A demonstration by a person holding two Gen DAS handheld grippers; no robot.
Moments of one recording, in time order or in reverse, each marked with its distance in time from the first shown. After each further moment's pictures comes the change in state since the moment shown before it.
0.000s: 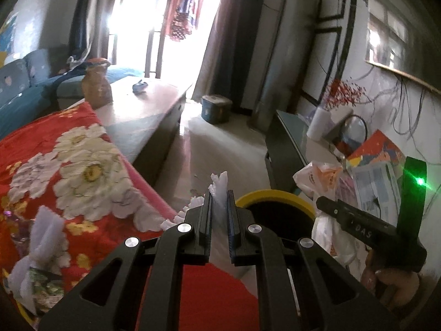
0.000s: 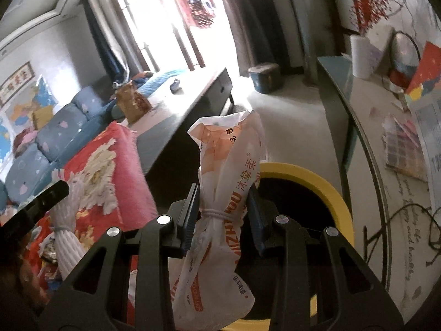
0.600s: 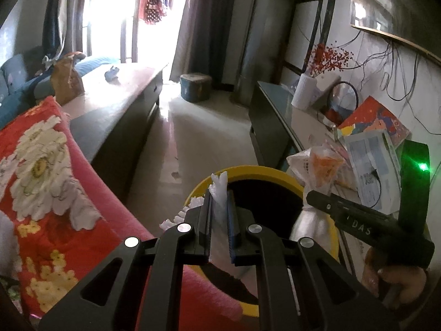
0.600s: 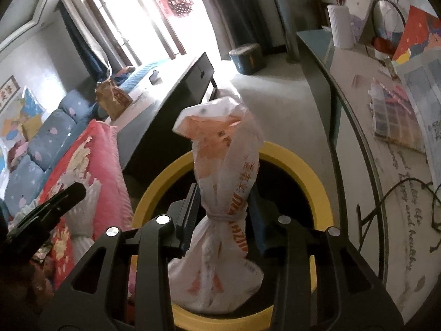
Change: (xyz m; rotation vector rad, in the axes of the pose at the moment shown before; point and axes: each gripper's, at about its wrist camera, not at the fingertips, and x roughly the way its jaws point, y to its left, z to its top) left arm 0.070 -0.050 -0.019 0.080 0.120 -0.058; right arm 0.021 -0.056 -0.012 0.104 0.080 -0.027
